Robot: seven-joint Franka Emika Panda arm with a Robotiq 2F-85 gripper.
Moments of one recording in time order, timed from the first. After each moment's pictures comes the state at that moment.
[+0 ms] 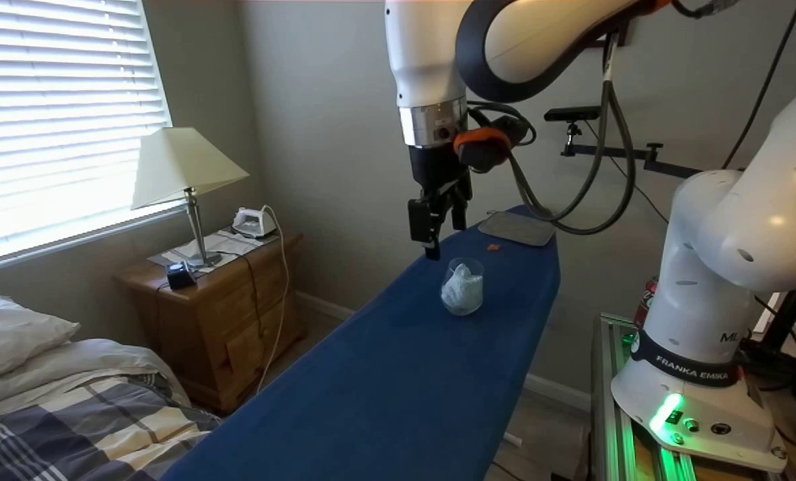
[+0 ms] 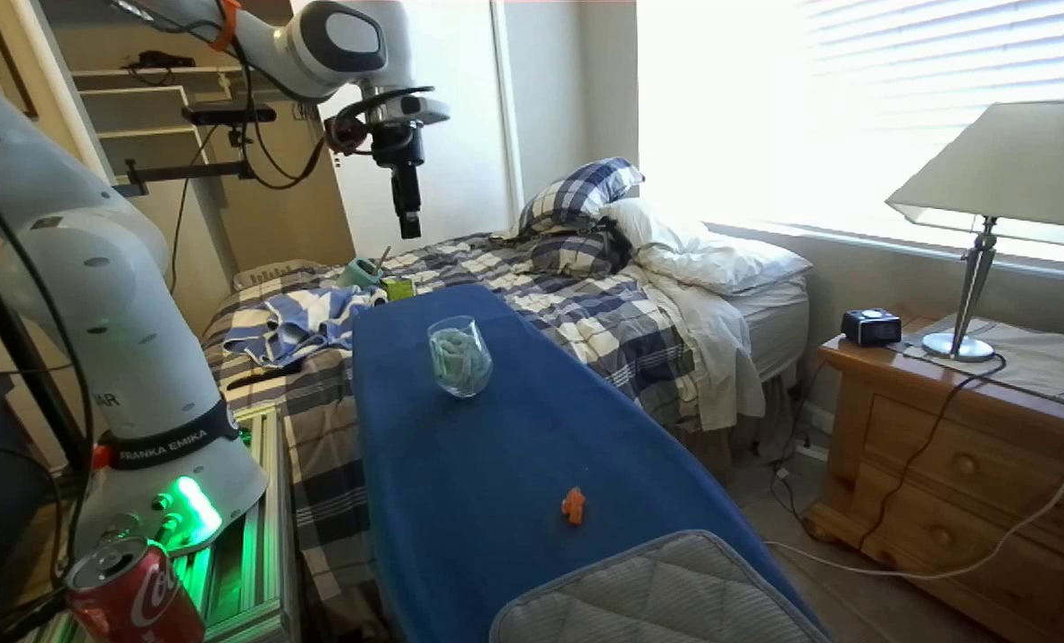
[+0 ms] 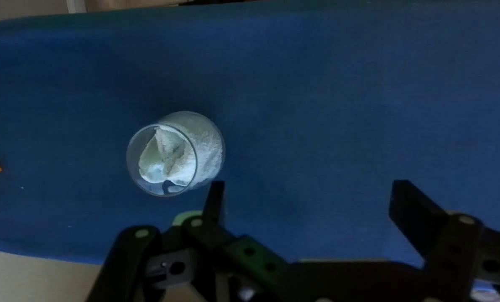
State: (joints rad) arm 0.04 -0.43 0.28 -2.46 -0.03 1.91 0.45
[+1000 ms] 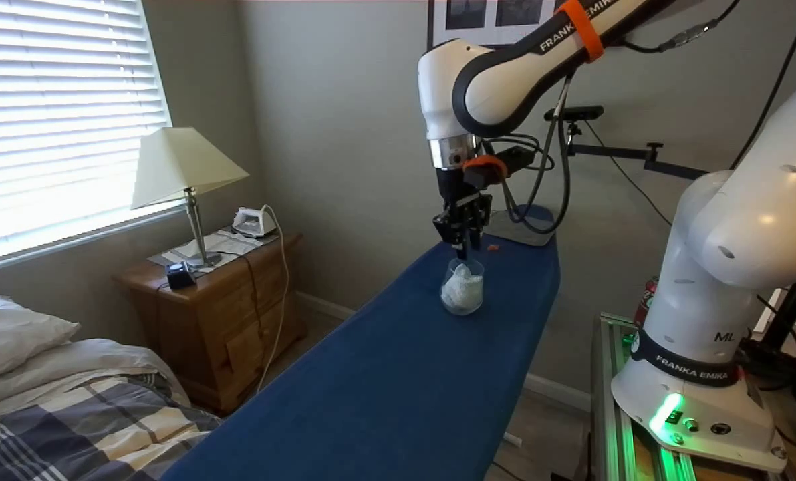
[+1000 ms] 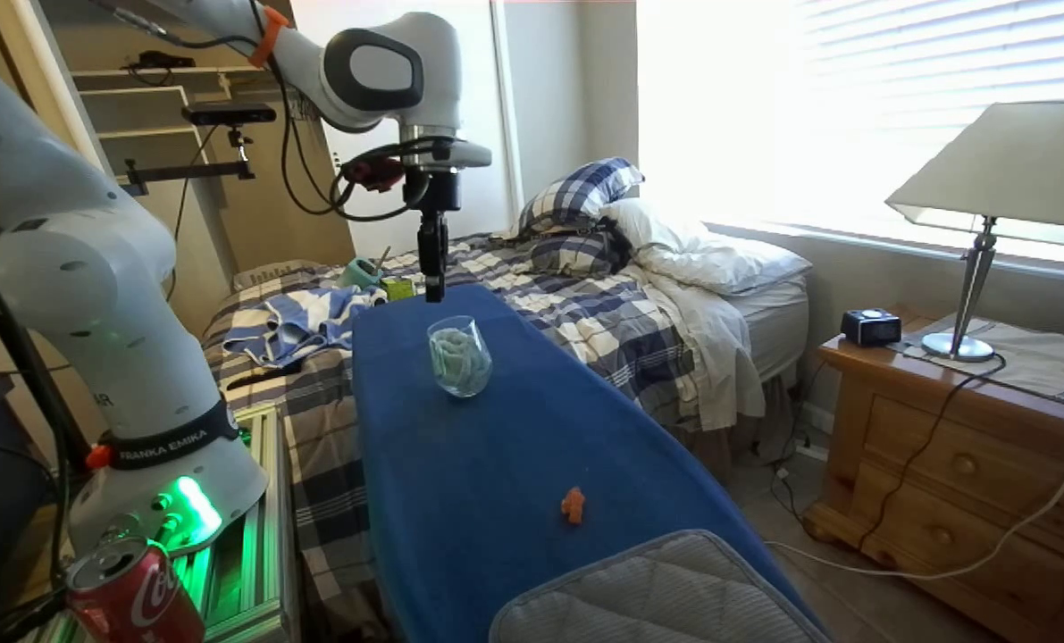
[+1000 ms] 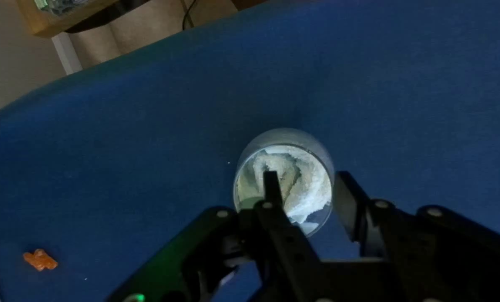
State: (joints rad) arm -0.08 -0.39 0.09 -2.59 -0.07 2.03 0.46
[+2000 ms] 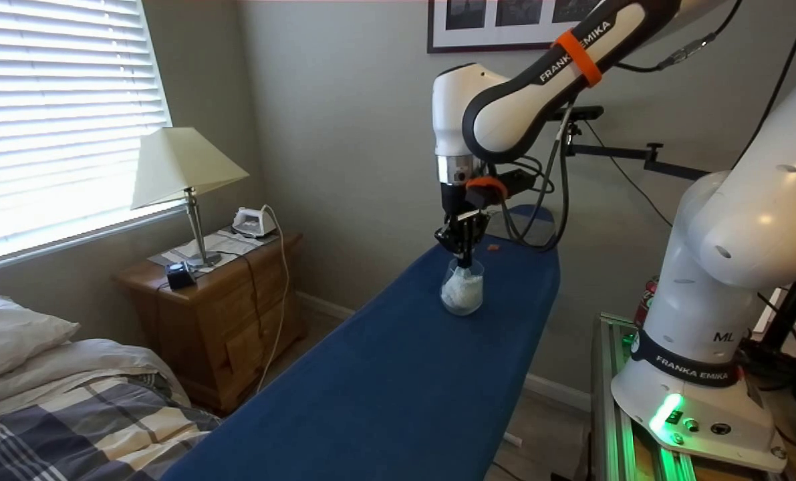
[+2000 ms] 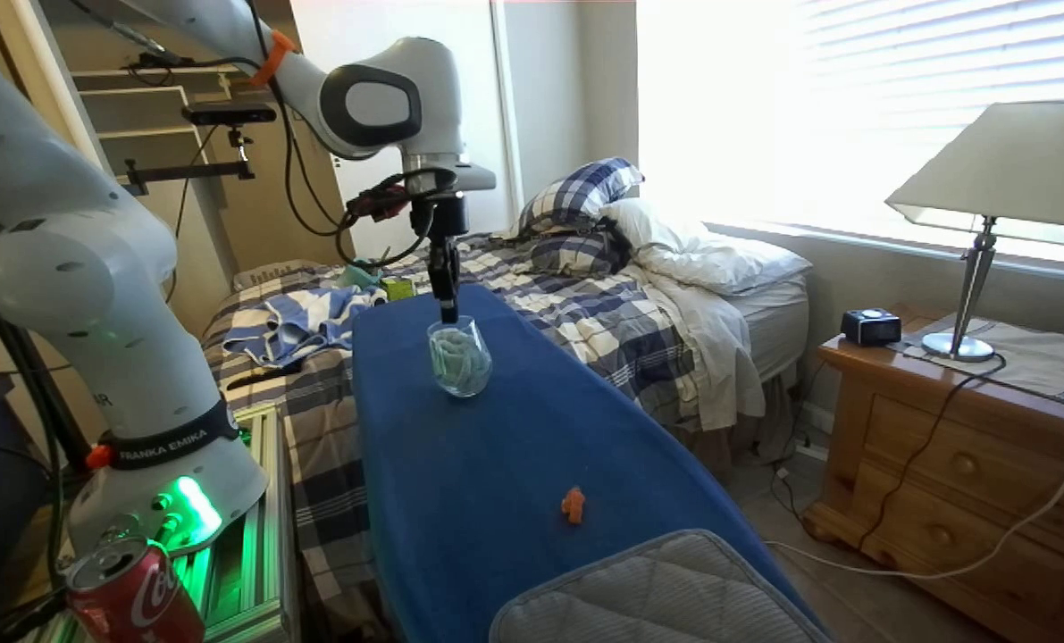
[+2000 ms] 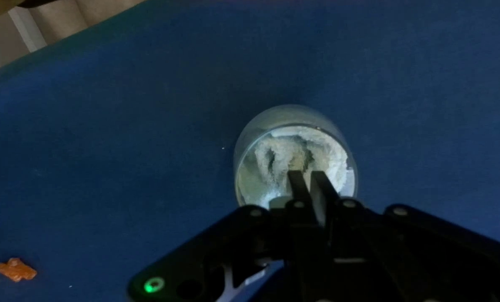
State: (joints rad) arm -0.10 -0.36 0.05 -2.68 -0.07 2.23 0.46
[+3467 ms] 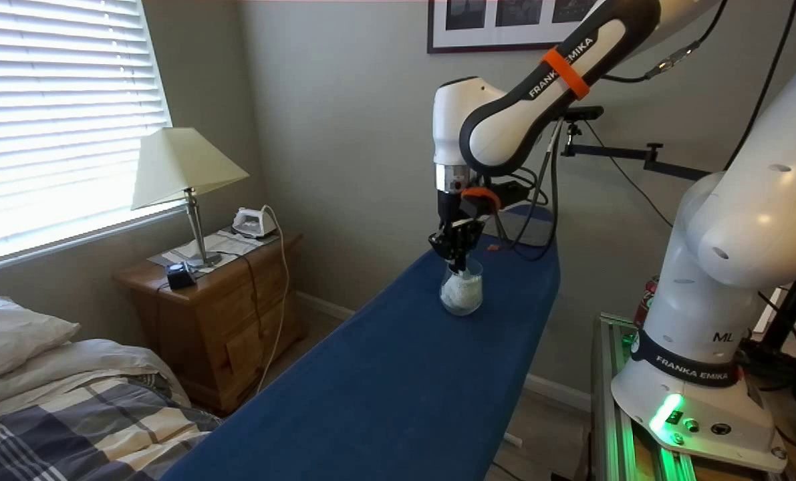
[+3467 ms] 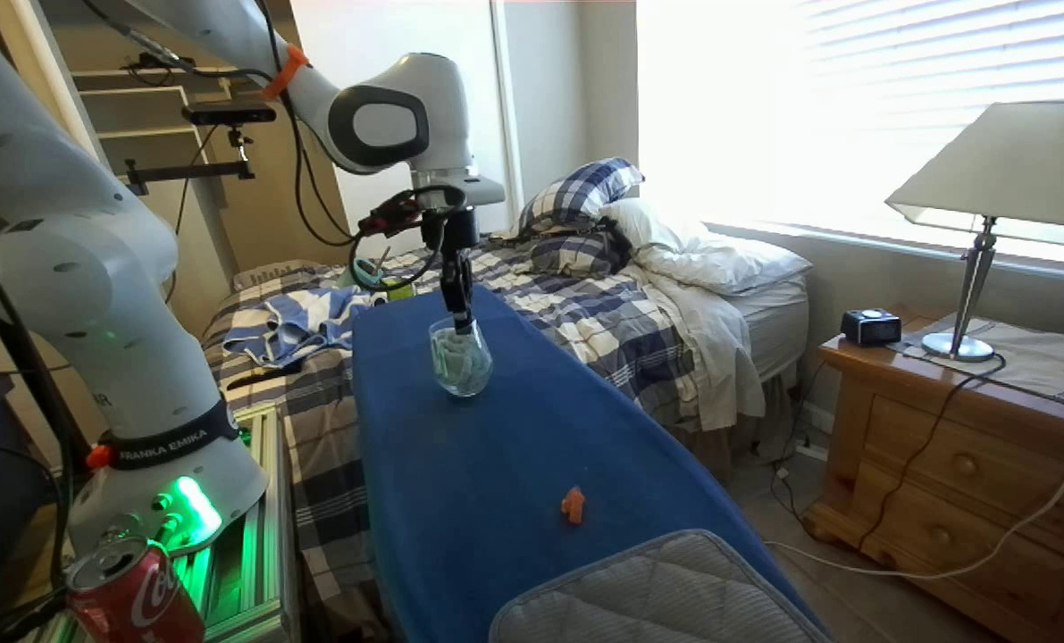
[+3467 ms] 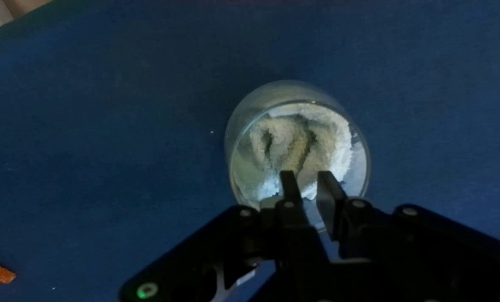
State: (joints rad) arm -0.11 -0.31 0.04 -2.69 -0.06 2.35 0.46
